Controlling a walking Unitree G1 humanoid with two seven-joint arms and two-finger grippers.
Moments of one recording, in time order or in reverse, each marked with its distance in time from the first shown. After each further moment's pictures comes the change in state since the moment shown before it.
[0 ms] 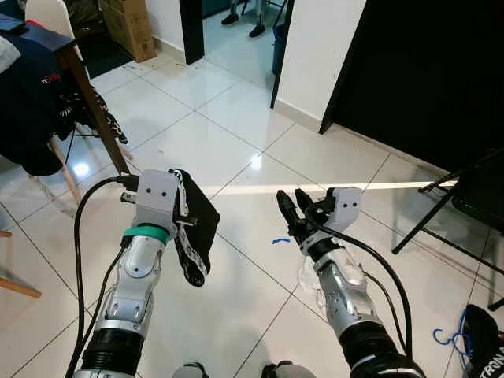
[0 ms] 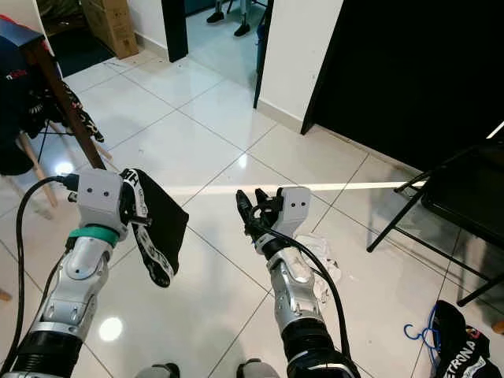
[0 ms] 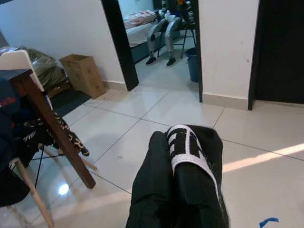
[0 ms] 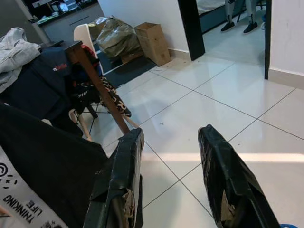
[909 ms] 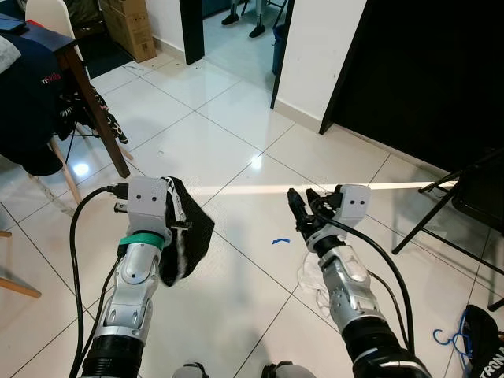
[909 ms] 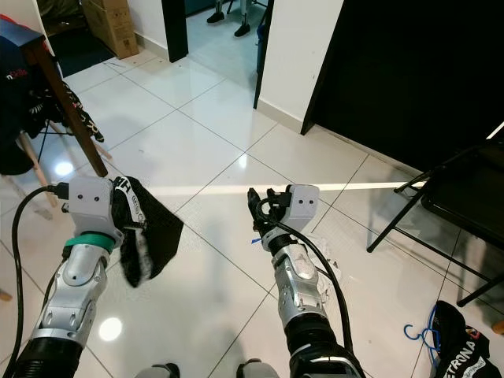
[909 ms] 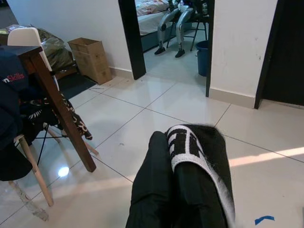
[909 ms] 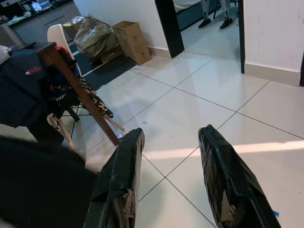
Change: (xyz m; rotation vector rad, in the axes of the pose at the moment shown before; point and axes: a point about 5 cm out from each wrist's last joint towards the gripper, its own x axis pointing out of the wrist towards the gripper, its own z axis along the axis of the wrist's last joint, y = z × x) left arm -0.007 0.004 -0.011 -0.043 0.046 0.049; right arm 0.002 -0.012 0.001 0.004 0.013 -0.100
